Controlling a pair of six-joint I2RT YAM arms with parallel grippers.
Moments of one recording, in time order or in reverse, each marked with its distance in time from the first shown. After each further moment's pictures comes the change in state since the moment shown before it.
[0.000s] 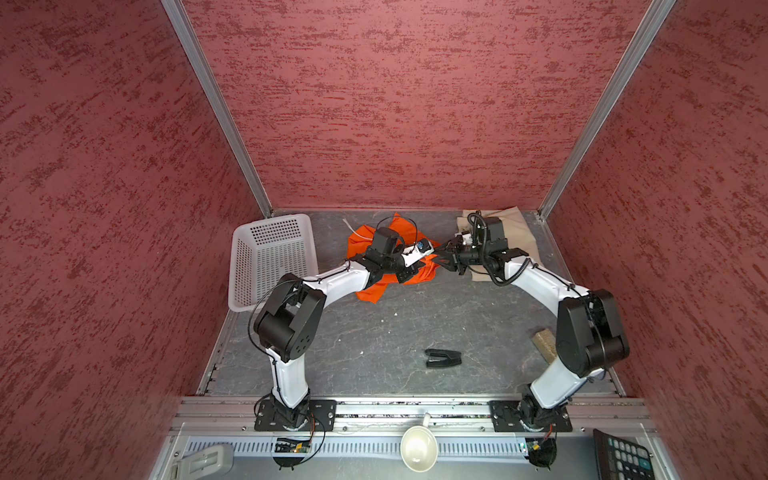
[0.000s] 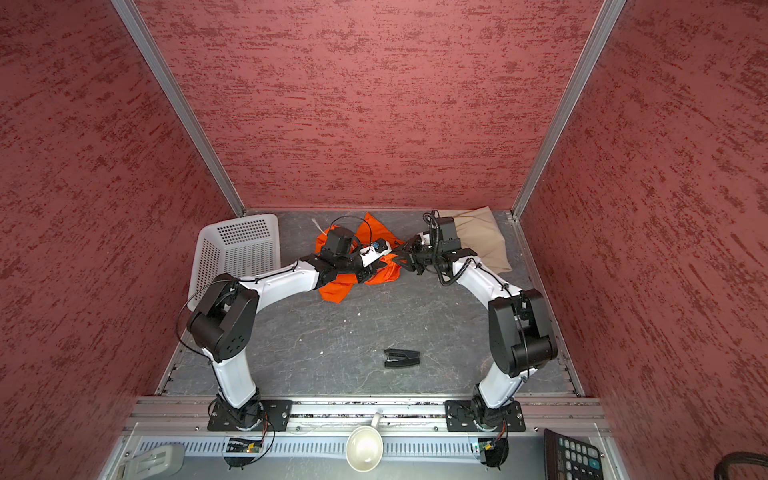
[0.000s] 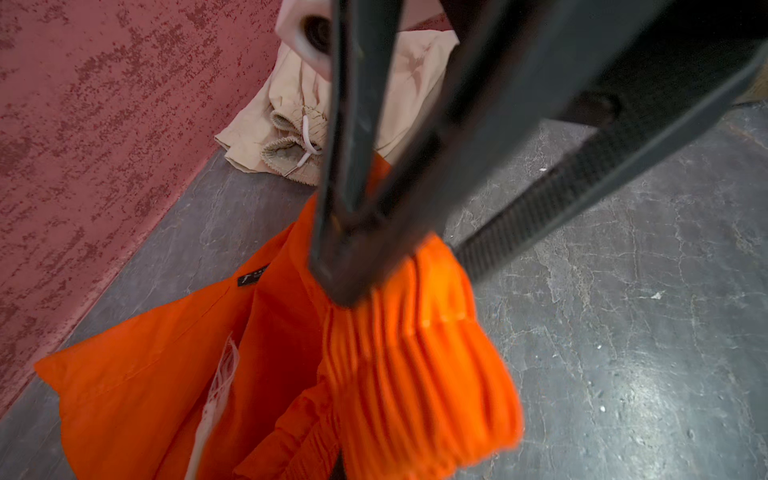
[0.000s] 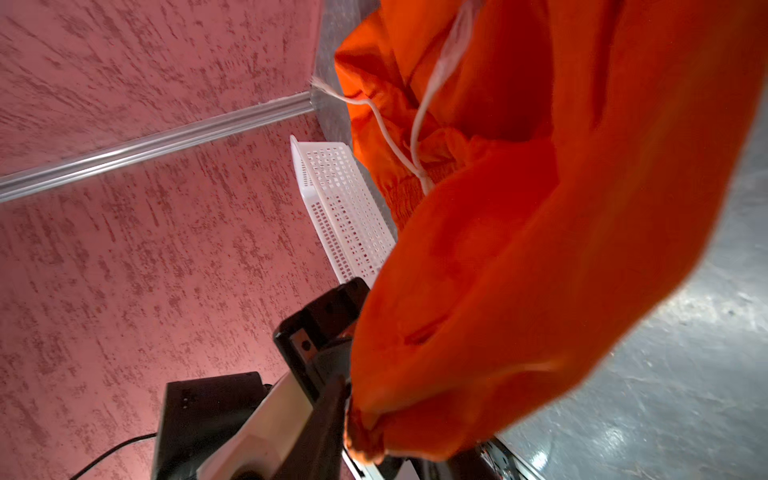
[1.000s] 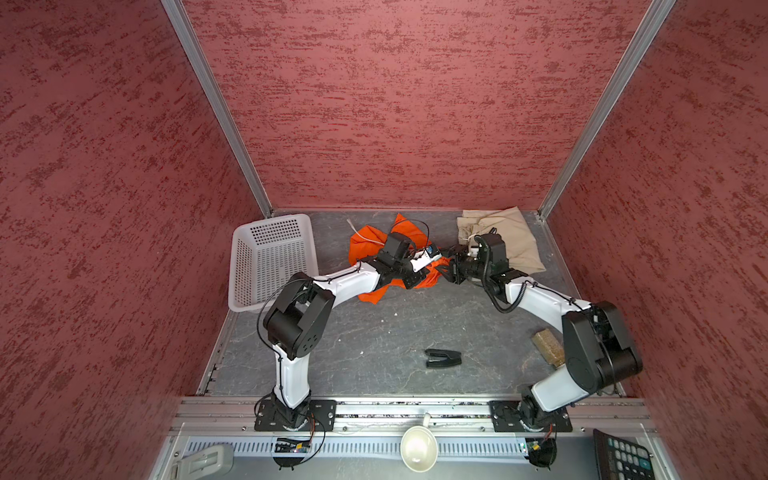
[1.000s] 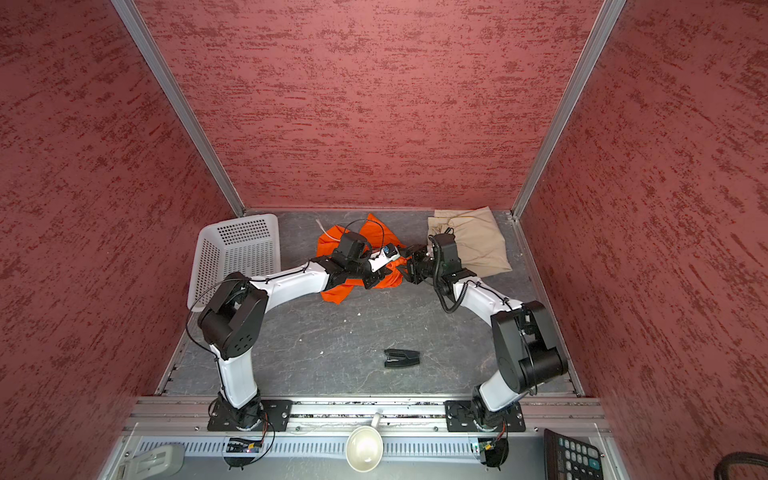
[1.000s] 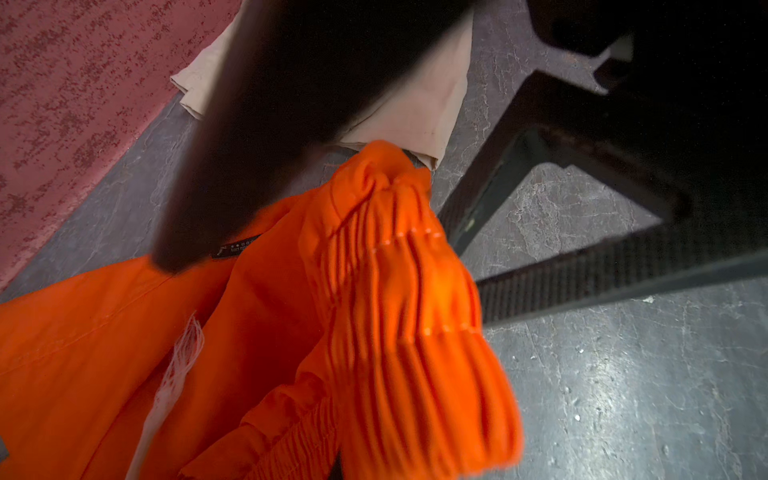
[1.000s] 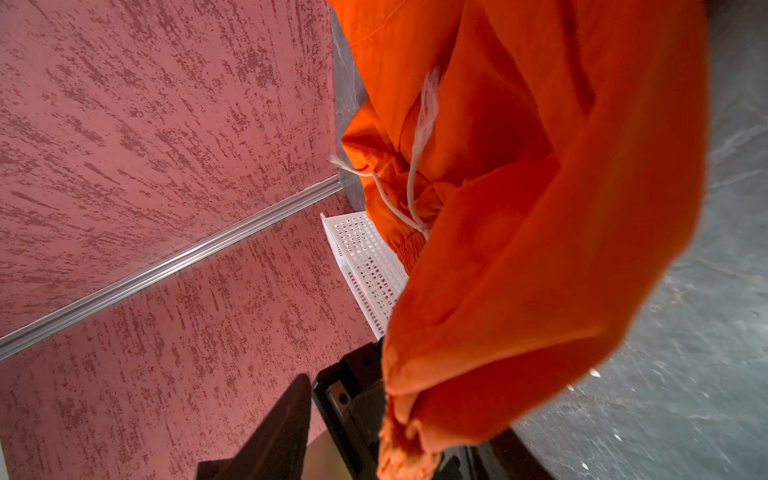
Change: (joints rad) left arm -0.063 0.049 0.051 -0.102 -0.095 -0.068; right arm 0.068 -0.078 -0.256 0.335 0.225 0.329
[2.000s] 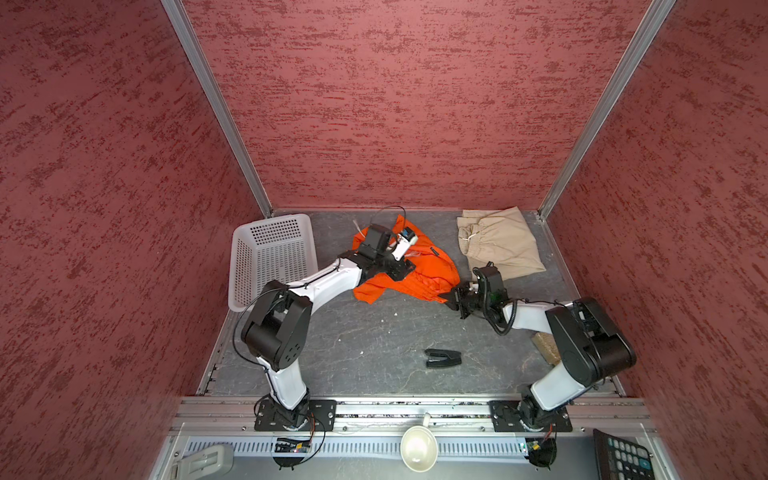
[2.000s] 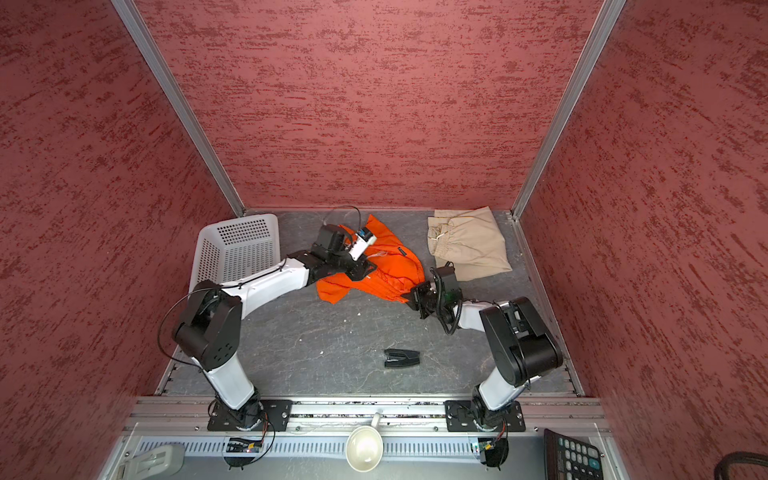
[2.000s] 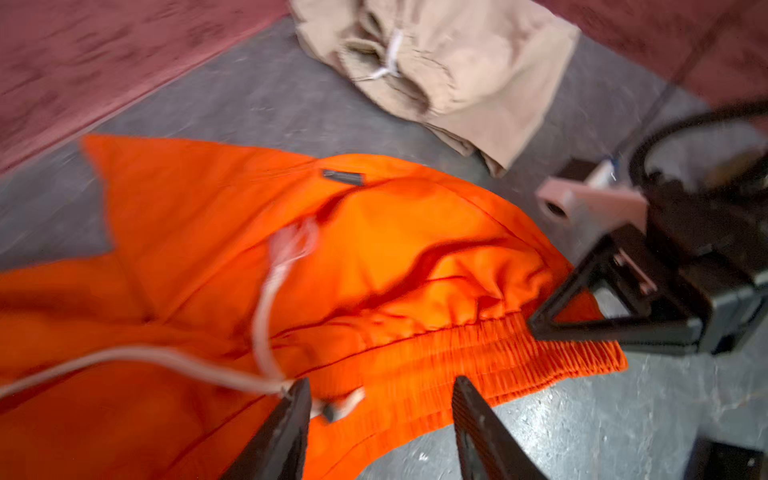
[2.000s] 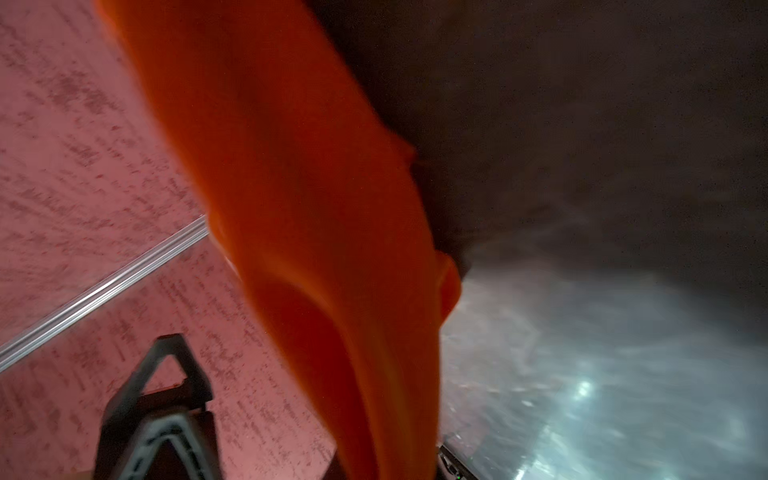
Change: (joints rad) left arm 0.151 -0.160 -0.045 -0.127 -0.053 -0.360; right arm -0.018 0.040 -0.332 0.112 -0.021 -0.044
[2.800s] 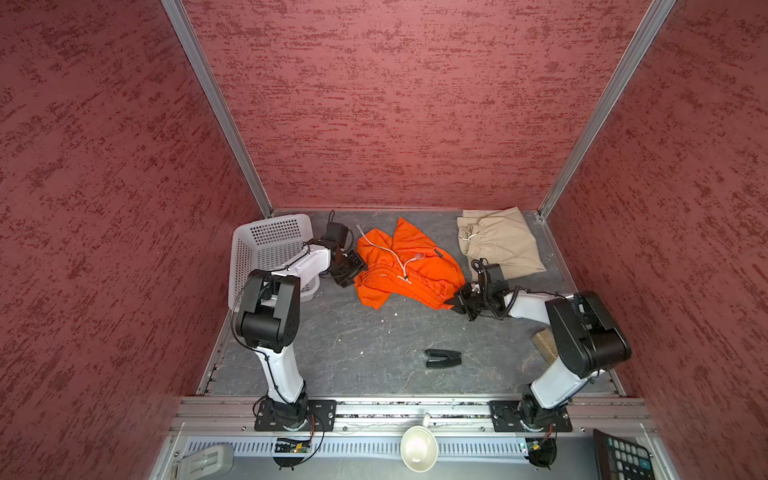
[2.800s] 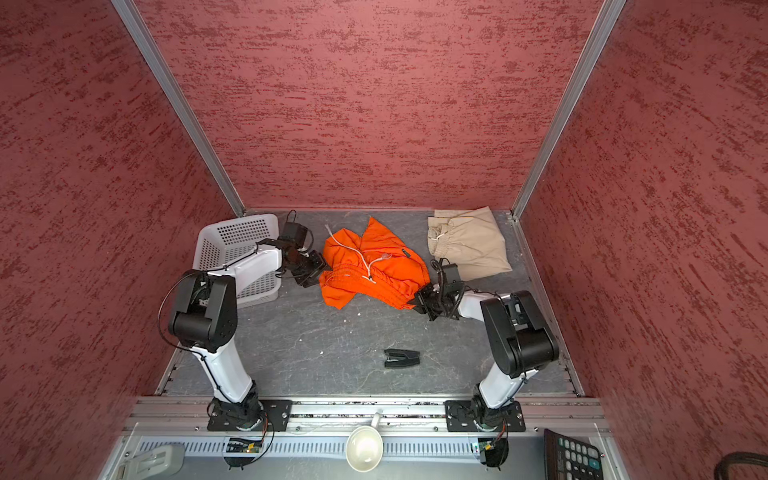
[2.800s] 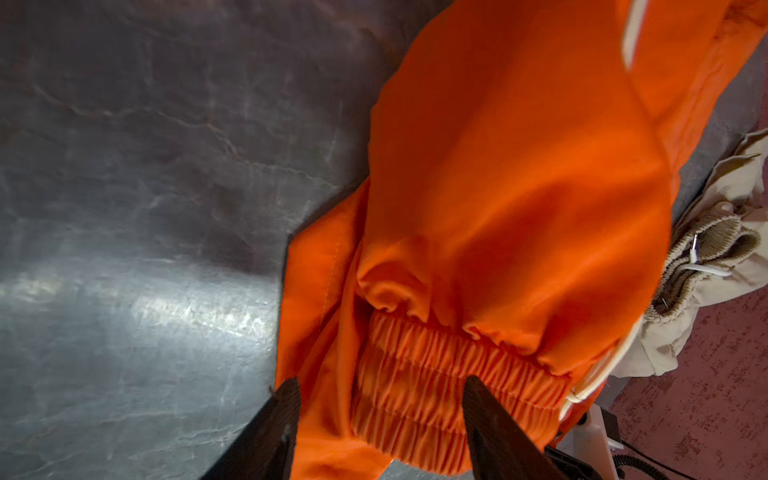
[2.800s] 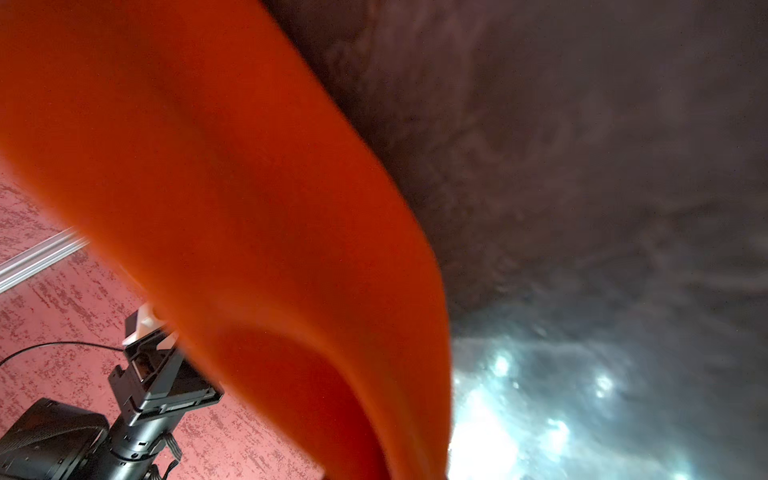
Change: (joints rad) left arm 0.283 0.113 0.043 -0.422 0.026 -0.956; right arm -0.051 0.053 0.138 -0.321 -0.040 -0.293
